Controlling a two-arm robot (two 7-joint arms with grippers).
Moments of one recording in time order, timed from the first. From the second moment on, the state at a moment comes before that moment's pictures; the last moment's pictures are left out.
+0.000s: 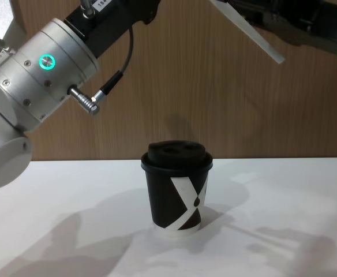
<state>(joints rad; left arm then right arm) -0.53 0.23 0.42 -1.30 -1.32 0.13 -0.91 0.29 0.46 -0.40 -1.72 0.91 0.10 0.56</state>
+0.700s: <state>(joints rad) -0.52 0.28 0.44 -1.32 -1.17 -0.03 -0.80 0.29 0.46 -0.40 -1.72 0.91 0.10 0.56</state>
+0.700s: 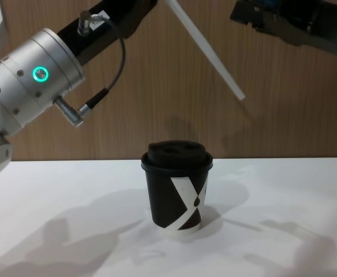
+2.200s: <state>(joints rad) -0.52 0.38 0.46 -1.39 -0.92 -0.09 -0.67 0.29 0.46 -0.40 -1.72 0.91 0.10 0.56</state>
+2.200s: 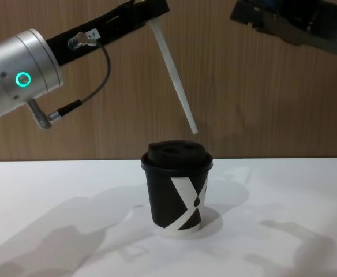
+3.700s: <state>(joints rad) -0.59 0.34 0.48 -1.26 -0.87 -0.08 -0.72 0.29 0.46 -0.40 -1.72 0.91 0.10 0.56</state>
